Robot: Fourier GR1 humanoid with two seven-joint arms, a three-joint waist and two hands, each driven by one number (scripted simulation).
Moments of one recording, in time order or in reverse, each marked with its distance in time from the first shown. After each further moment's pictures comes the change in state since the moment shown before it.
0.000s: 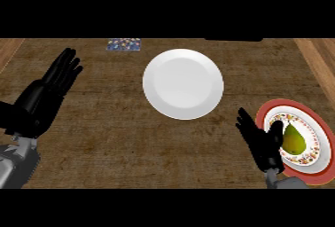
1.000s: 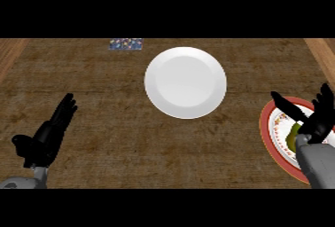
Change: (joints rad) left arm 0.236 -0.082 0.016 0.286 -0.108 -0.027 -0.297; right arm -0.214 -0.089 -0.269 0.175 0.297 -0.763 0.108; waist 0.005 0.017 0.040
